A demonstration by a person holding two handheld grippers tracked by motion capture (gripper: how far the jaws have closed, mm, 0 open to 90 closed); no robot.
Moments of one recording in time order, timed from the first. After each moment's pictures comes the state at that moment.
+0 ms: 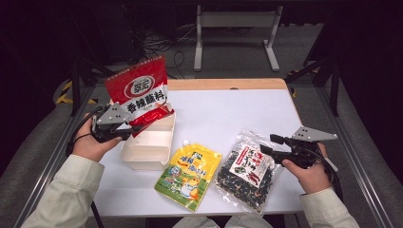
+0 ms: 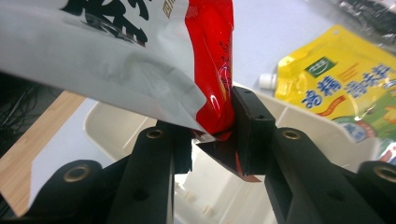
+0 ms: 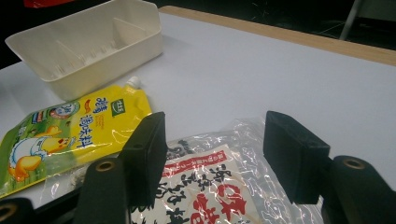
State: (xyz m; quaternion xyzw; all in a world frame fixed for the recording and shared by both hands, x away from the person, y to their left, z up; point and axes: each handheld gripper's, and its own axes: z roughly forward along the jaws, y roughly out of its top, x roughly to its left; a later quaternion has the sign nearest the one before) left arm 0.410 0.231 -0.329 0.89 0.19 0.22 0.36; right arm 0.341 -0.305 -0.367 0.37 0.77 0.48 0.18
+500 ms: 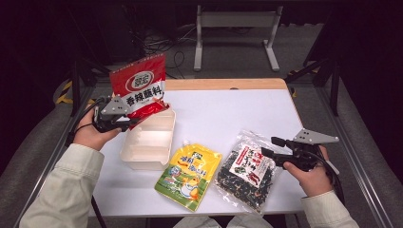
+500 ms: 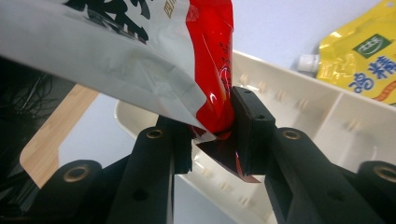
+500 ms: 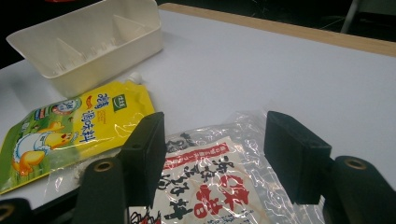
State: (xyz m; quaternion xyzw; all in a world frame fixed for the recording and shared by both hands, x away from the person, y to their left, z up) left arm 0.440 0.237 -0.332 0.89 0.20 0.23 0.32; right arm 0.335 -0.307 -0.371 0.38 0.77 0.48 0.18
